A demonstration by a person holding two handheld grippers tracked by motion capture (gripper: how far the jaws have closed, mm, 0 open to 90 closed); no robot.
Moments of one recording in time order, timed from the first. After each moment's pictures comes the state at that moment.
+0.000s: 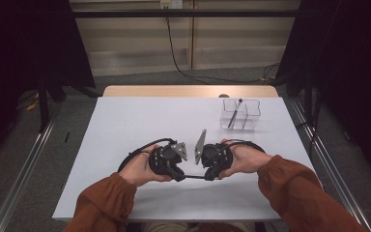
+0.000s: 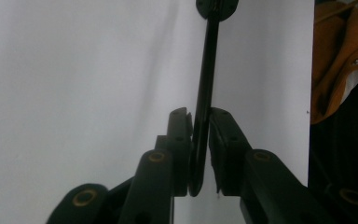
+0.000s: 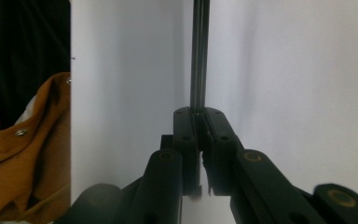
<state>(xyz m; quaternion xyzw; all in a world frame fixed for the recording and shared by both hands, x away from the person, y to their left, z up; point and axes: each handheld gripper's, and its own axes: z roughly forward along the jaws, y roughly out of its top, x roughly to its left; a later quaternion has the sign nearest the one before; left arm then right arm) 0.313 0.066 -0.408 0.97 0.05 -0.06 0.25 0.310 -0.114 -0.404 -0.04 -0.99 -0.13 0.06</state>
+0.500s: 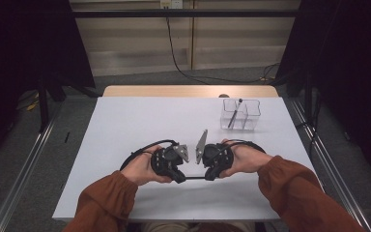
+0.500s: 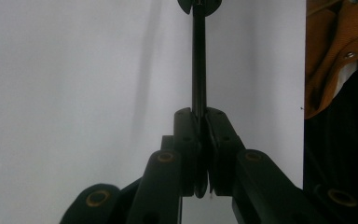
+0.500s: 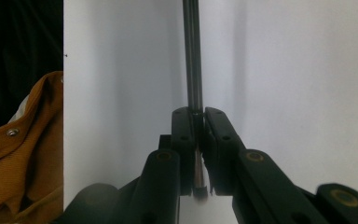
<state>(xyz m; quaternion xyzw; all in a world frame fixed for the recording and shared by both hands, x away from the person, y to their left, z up) 0.313 0.063 -0.412 0.97 0.04 -0.08 0.24 0.311 -0.117 -0.407 -0.04 -0.99 -0.13 0.06</state>
